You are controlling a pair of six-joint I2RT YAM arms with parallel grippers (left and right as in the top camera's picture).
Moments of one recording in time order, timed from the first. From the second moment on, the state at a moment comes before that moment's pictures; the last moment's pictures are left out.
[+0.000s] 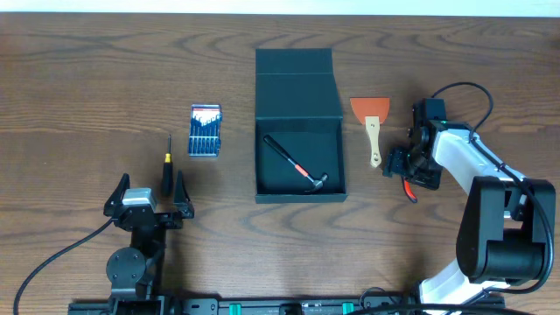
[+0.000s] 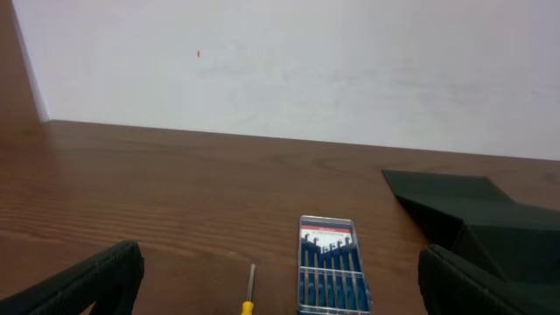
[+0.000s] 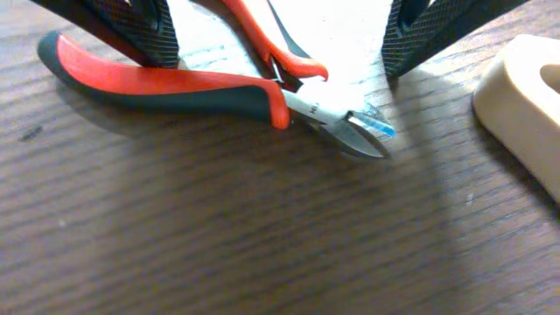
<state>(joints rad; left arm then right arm) -0.02 0.01 0.01 -0.03 -0.03 -0.07 -0.04 1.81 1.01 -0.74 0.03 0.29</state>
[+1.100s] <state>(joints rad) -0.02 0.01 0.01 -0.03 -0.03 -0.07 -0.04 1.81 1.01 -0.76 0.01 0.23</state>
